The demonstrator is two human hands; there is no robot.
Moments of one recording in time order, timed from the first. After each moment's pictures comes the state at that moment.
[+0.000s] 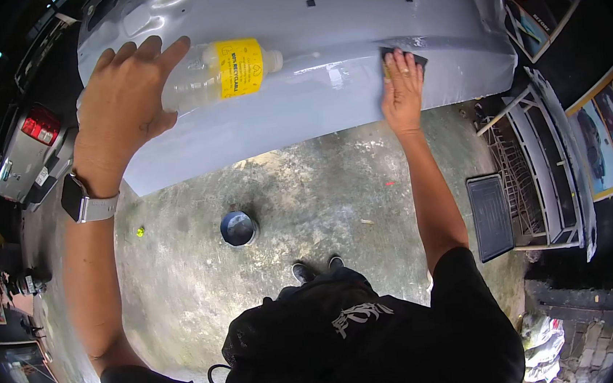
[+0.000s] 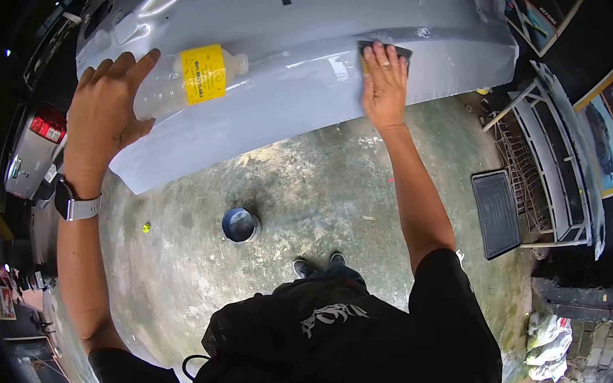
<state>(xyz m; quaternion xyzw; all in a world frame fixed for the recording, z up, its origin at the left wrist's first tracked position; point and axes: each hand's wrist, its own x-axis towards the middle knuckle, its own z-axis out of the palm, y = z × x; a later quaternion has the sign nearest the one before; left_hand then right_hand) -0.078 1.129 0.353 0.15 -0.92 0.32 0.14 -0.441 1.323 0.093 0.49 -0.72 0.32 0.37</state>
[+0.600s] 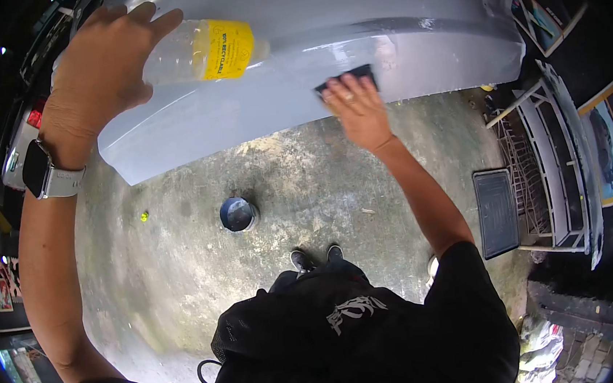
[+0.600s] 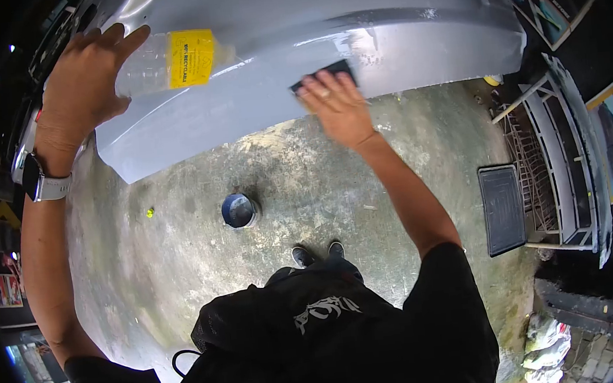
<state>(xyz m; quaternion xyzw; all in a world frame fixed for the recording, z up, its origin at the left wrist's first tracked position) -0.130 1.167 0.376 0.12 -0.89 0.42 0.11 -0.422 1.347 0.036 0.62 -0.63 0.26 0.39</state>
